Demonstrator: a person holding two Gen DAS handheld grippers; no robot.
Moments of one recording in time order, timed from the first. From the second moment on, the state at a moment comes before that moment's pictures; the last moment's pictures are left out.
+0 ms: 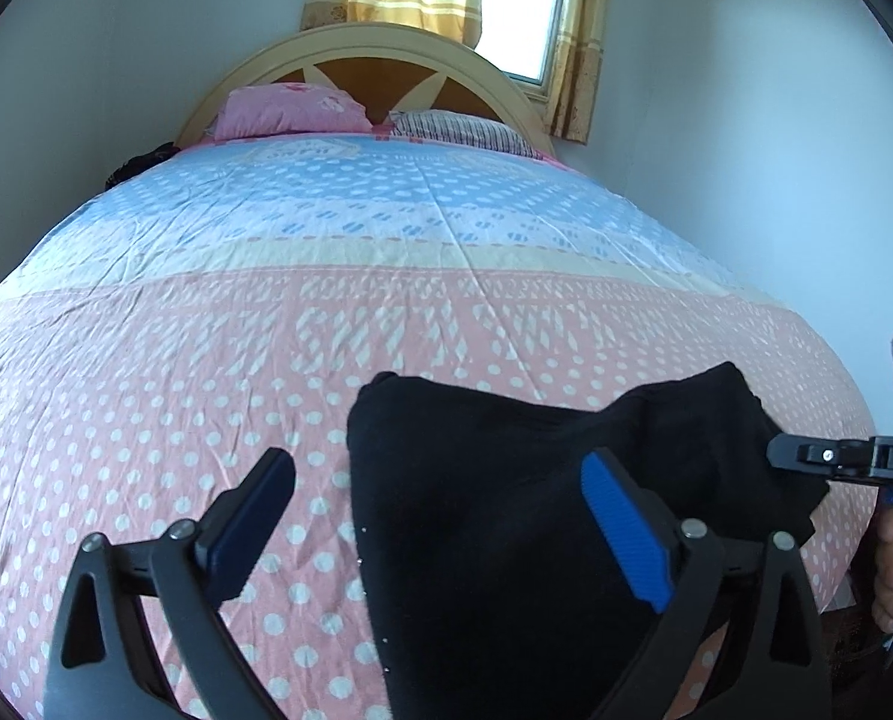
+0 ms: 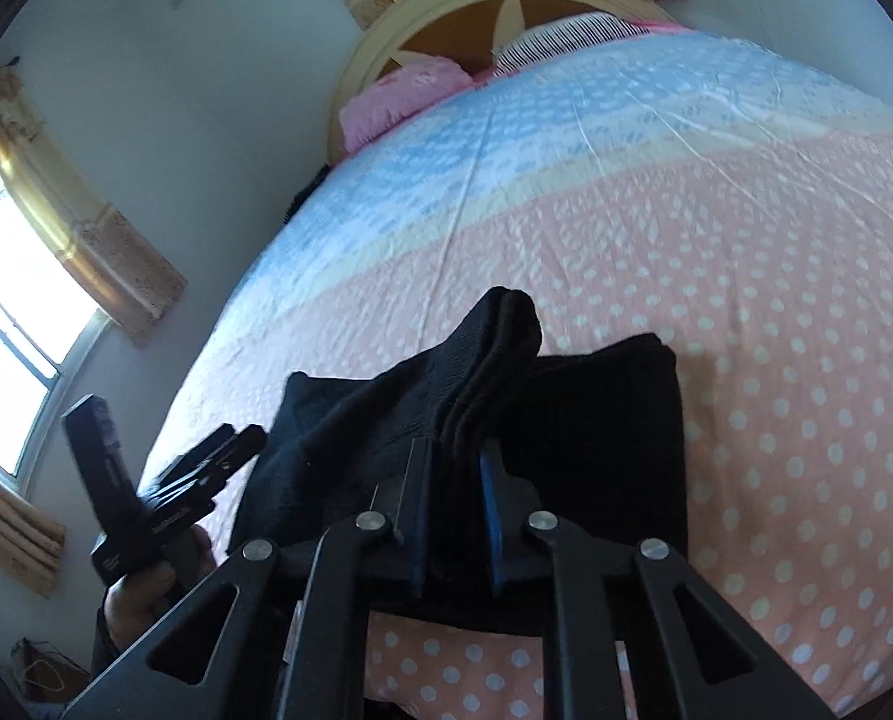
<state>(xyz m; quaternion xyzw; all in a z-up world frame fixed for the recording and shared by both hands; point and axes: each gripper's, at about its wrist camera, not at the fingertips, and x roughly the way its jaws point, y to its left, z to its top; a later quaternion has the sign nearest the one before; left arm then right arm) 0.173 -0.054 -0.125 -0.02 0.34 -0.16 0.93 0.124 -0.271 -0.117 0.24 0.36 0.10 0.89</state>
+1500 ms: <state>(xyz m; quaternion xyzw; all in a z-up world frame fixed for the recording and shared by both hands) 0.213 -0.058 -0.149 0.03 0.37 -0.13 0.92 0.153 -0.287 -0.160 0.17 0.37 0.08 0.91</state>
